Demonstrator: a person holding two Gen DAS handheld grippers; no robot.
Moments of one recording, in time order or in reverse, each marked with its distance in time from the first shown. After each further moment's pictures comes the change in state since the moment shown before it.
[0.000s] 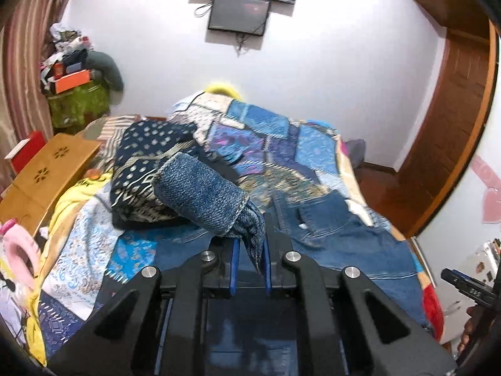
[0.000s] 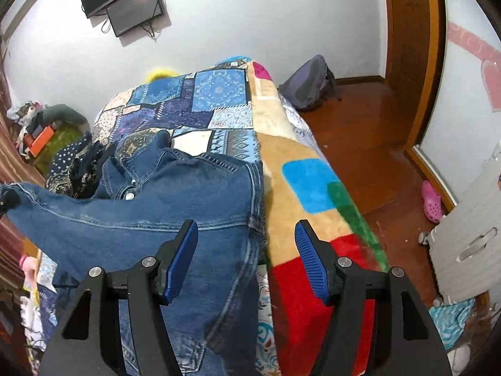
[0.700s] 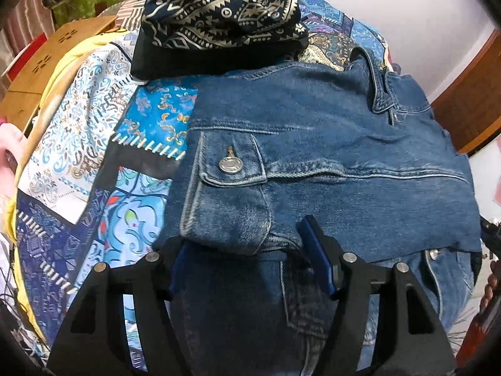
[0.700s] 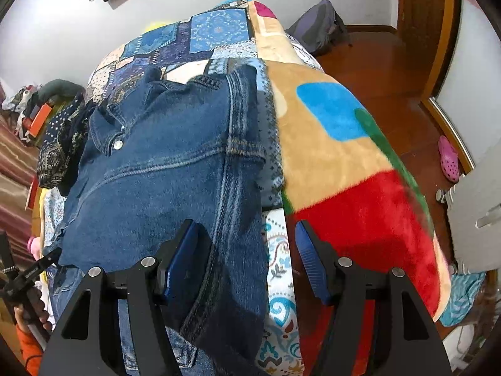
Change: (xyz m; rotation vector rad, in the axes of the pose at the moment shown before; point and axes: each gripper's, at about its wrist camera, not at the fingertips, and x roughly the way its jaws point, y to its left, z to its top) left arm 0.066 0.098 -0.116 -0.100 0.471 0.030; right arm 0.050 -0.008 -0.026 0.031 0.240 0.059
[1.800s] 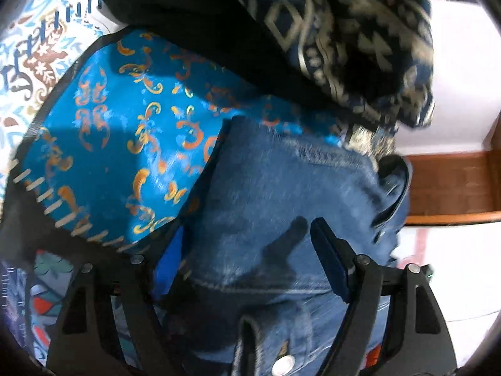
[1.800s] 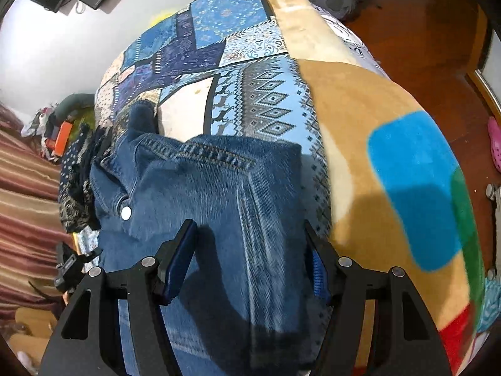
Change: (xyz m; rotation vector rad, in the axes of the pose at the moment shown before) left arm 0.127 0.101 0.096 -0.468 0.204 -0.485; right arm 0.087 -0.005 0.096 0.112 0.150 0.199
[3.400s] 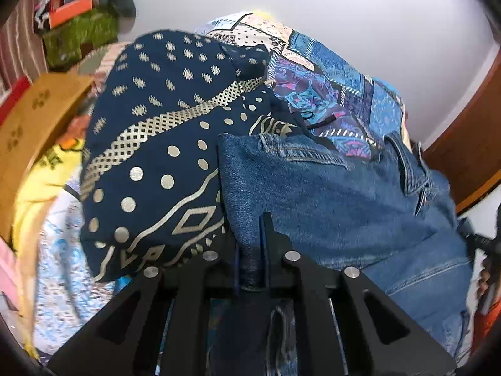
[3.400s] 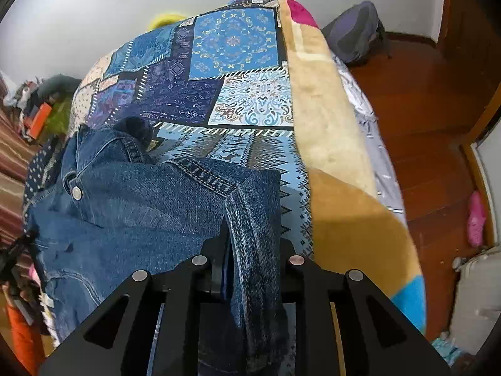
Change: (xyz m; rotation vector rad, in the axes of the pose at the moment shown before) left arm -0.037 -0.159 0.028 0.509 -0.359 0.456; right arm 0.011 0.014 0.098 -0.212 -0.058 -0.169
